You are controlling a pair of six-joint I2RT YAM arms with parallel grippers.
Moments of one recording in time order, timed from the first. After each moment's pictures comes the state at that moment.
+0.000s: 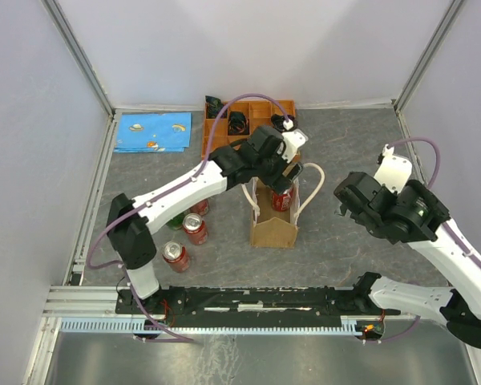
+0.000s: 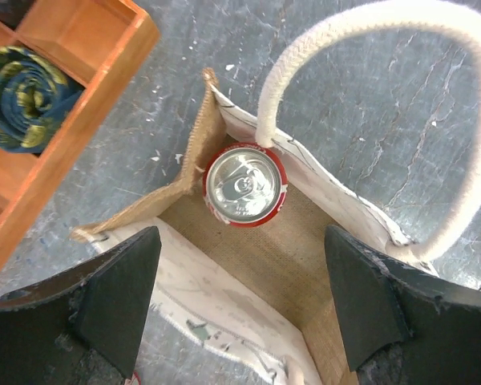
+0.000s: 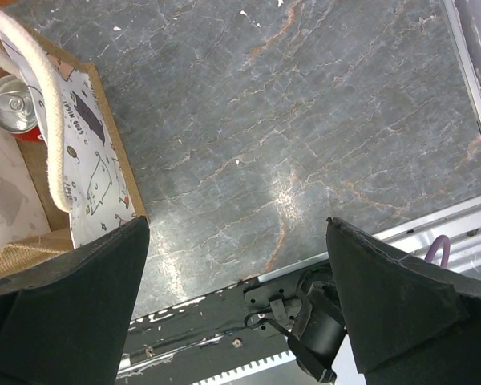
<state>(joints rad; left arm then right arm) -0.89 1.79 1.66 -0.60 0.01 0.04 0.83 1.00 1.43 -1.60 0.74 1.08</state>
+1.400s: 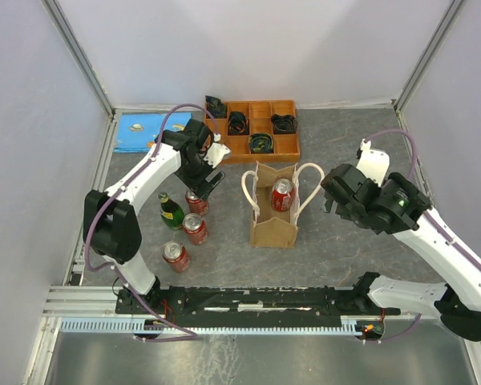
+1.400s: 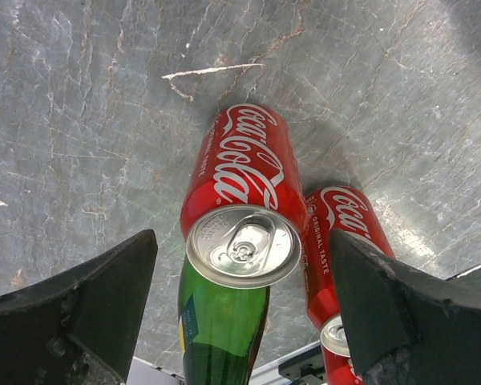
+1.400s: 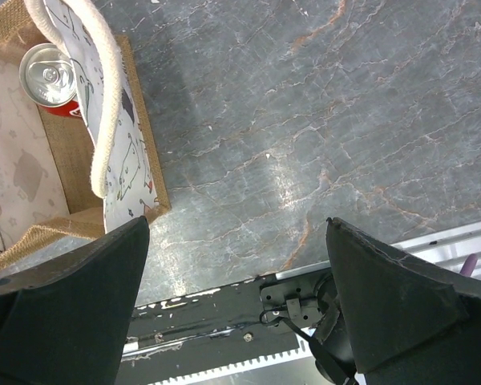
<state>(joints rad) -0.41 1.70 1.47 -1.07 0.05 0.40 0.82 1.08 1.42 -1.48 0.65 0.97</state>
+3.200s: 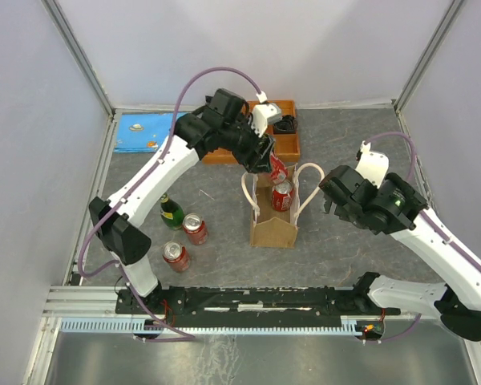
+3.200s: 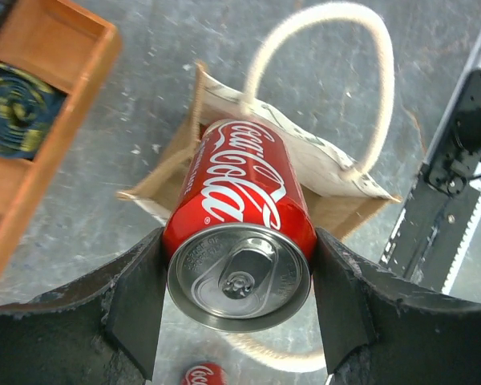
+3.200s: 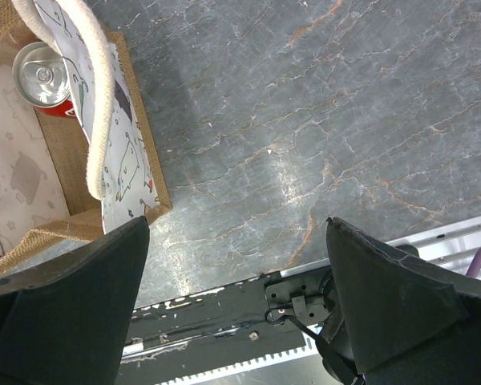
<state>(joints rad) -0.64 1.75 1.92 -0.90 0.46 0.16 0.82 1.08 1.39 -1.47 0.65 1.01</state>
